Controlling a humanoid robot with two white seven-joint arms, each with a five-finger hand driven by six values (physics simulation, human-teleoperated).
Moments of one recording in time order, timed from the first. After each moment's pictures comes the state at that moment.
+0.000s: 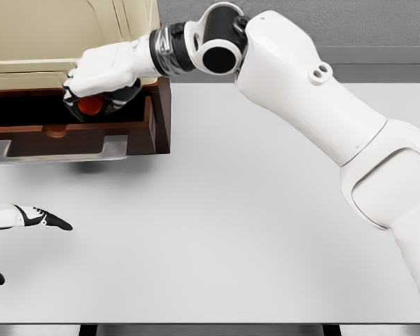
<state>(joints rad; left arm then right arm) -1.04 1.52 -1.50 -1.76 0.46 -0.61 -0.61 -1.33 0.00 1.03 -0.98 0.39 -0.61 0.61</state>
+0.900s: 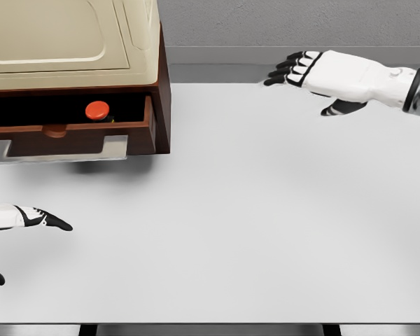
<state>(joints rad) -1.04 1.52 -1.50 -1.76 0.46 -0.61 -0.61 -0.73 -0.74 0.43 -1.53 0.41 -0.61 0.61</state>
